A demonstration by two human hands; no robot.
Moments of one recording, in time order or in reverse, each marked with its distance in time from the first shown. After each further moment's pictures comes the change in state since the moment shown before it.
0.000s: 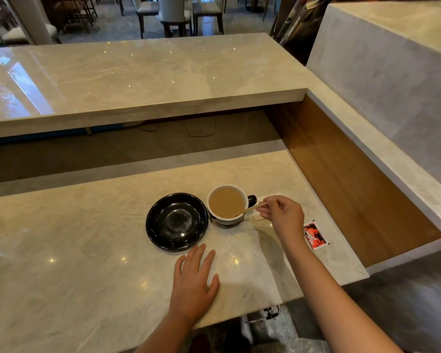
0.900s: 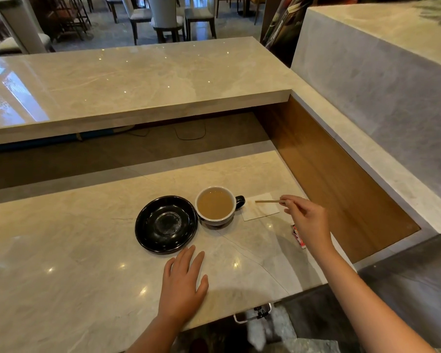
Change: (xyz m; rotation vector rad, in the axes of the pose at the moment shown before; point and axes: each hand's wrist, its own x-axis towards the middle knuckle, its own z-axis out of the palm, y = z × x) left_hand 0.001 0.003 0.000 -0.026 -0.021 -0.039; right_hand 0.014 0.015 -0.083 -0.244 -0.035 -0.403
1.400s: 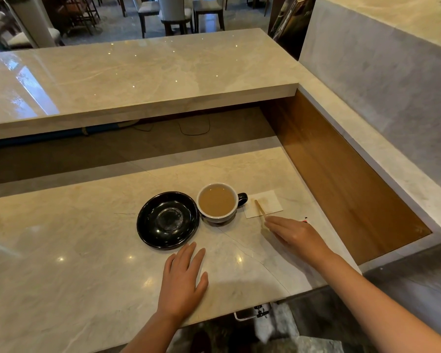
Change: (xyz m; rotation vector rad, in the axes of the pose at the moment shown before) left_hand 0.000 0.001 -0.003 0.022 0.023 0.018; right_hand -0.016 0.033 0.003 -0.603 -0.378 -0.743
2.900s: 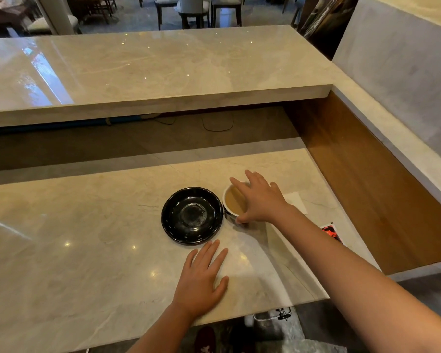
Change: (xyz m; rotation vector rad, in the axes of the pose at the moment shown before) left_hand -0.004 -0.019 -0.004 0.009 -0.099 0.110; right_hand 0.154 -0.058 0.035 -0.081 -0.688 0.352
